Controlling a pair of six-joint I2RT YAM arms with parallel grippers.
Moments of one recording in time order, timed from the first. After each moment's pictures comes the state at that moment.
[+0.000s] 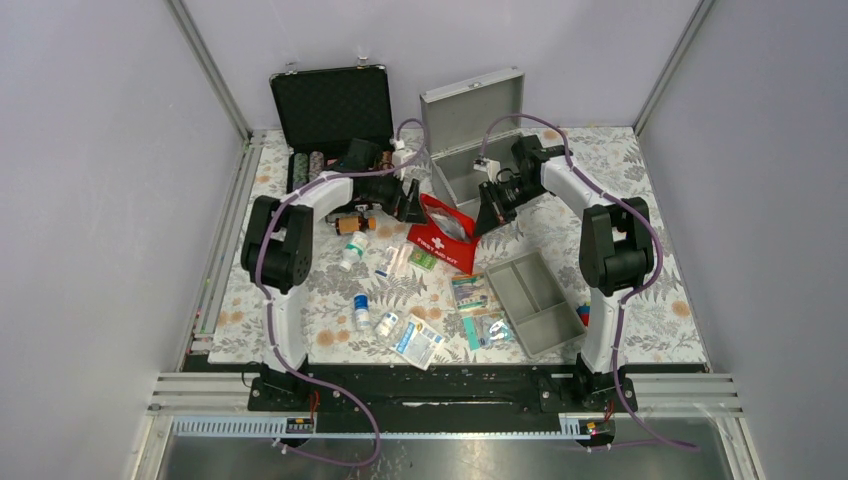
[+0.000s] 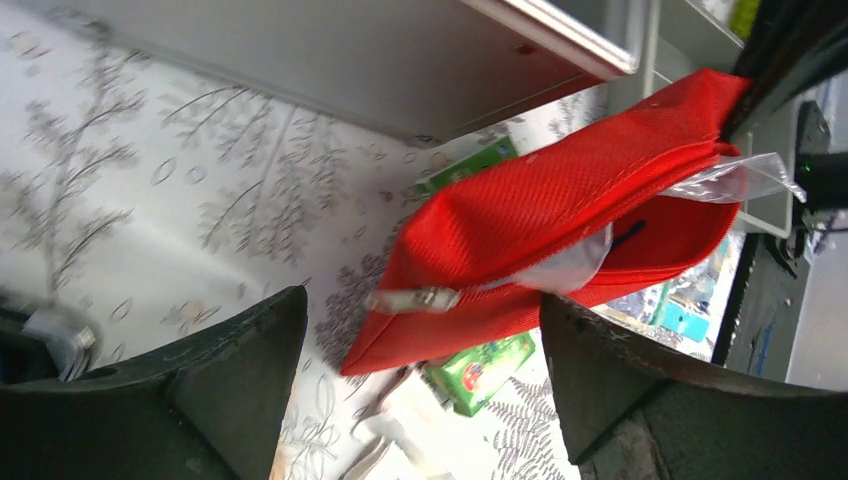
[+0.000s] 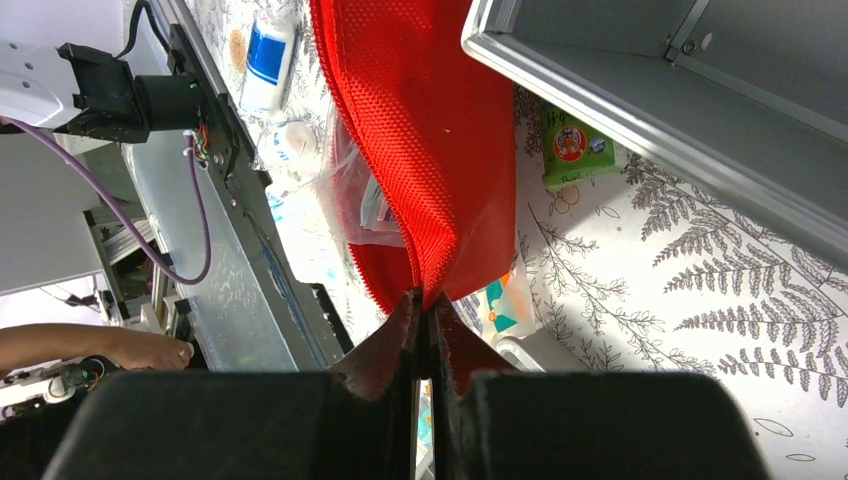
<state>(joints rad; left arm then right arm) -0.29 2.06 1.49 -0.37 0.86 0.15 0.26 2.04 1.62 -0.99 -0.90 -0.27</state>
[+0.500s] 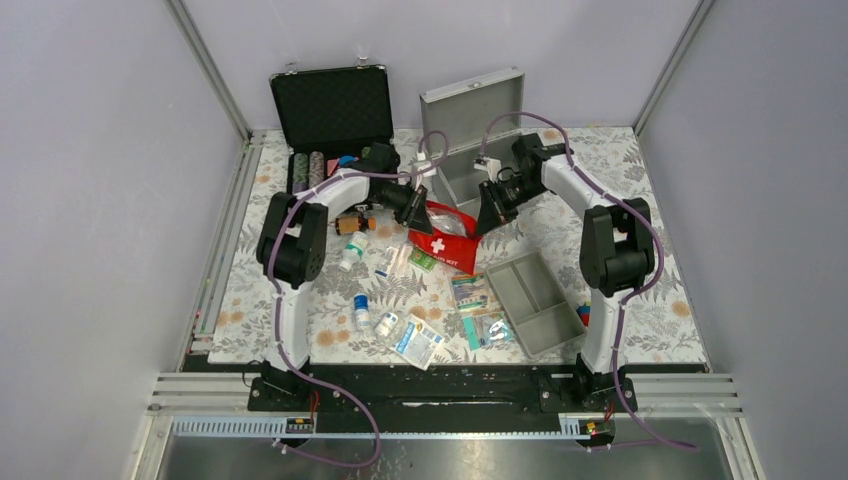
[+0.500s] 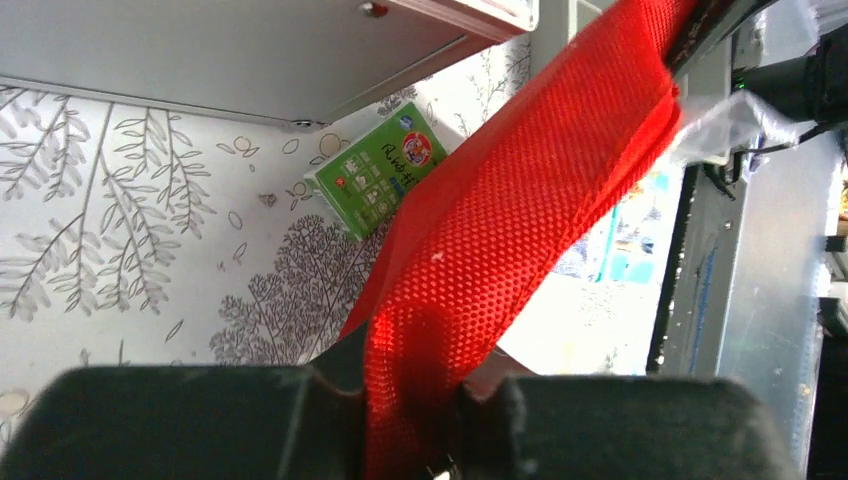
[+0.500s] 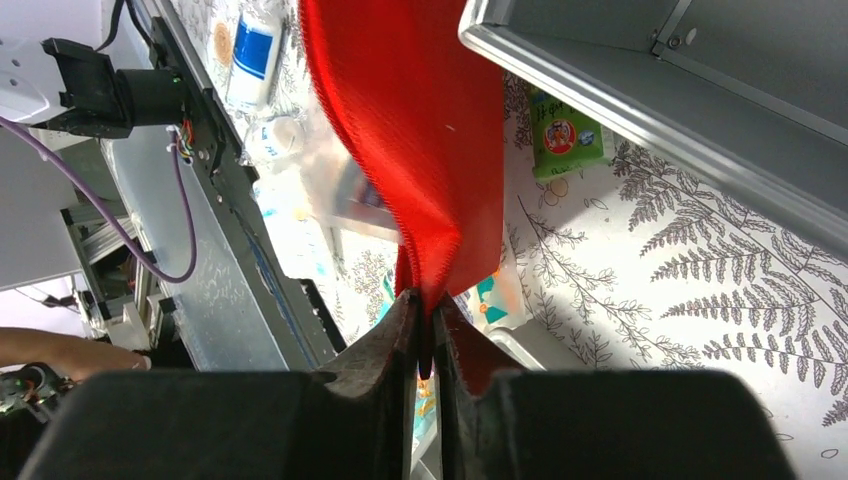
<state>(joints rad) -0.38 2.16 1.63 -0.60 0.97 0.31 0.26 2.04 1.64 -1.01 -0.87 -0.29</state>
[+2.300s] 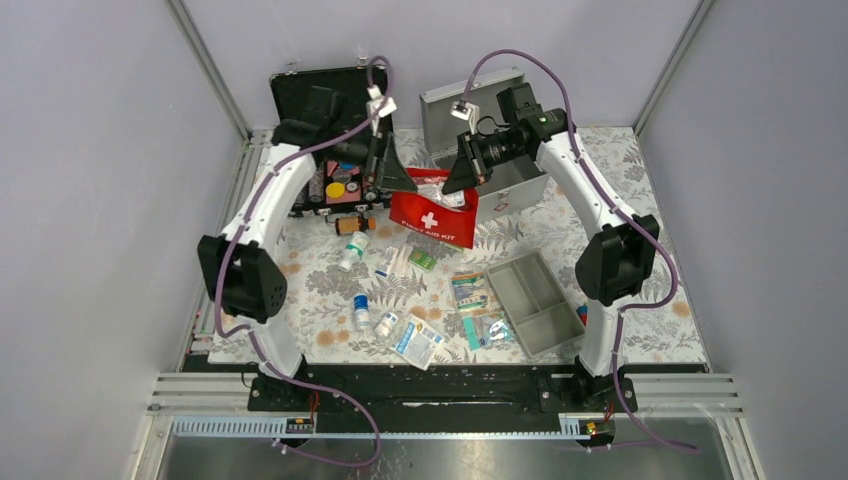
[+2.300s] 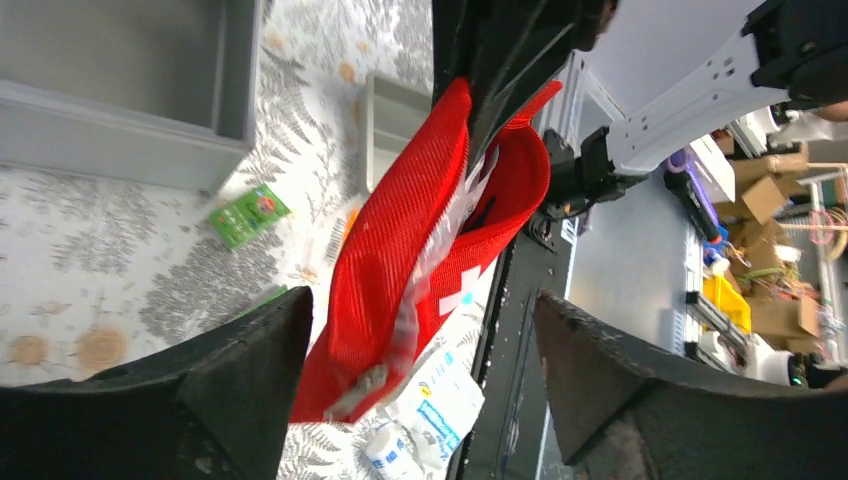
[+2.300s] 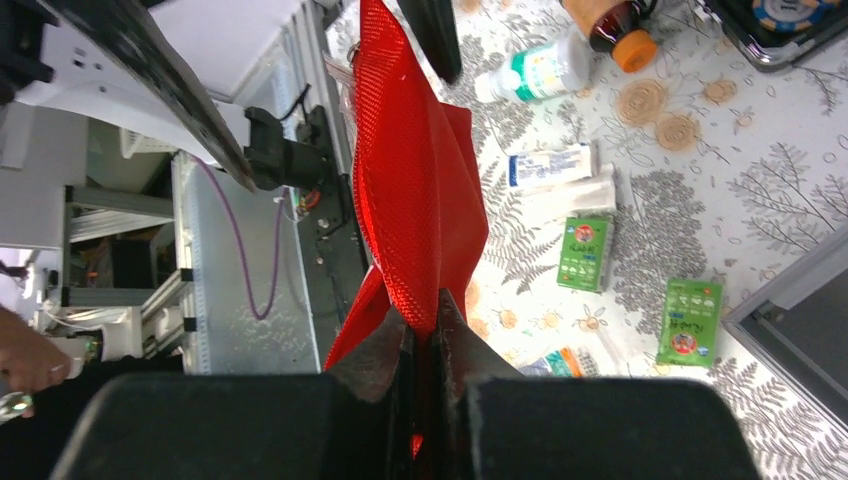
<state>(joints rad) -0.27 1.82 1.83 -0.91 1.10 0.13 0.37 1.98 2.00 -1.01 -1.04 -0.15</state>
